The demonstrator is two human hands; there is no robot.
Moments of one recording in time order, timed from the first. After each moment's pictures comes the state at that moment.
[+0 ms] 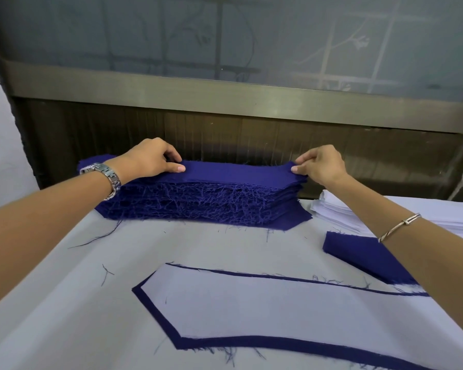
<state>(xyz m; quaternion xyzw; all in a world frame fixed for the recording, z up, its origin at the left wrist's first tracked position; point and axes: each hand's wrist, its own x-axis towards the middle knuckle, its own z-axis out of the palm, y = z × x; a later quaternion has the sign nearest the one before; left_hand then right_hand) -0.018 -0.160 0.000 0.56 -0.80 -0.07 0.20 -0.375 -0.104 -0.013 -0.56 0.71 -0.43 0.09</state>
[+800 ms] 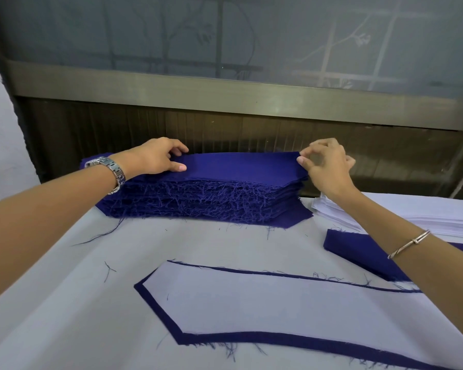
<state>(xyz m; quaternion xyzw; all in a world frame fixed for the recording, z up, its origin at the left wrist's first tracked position) -0.022 -0.169 -0.001 0.54 -0.81 -0.10 0.18 -0.375 -0.085 -0.027 -0.61 0.65 -0.45 -0.07</state>
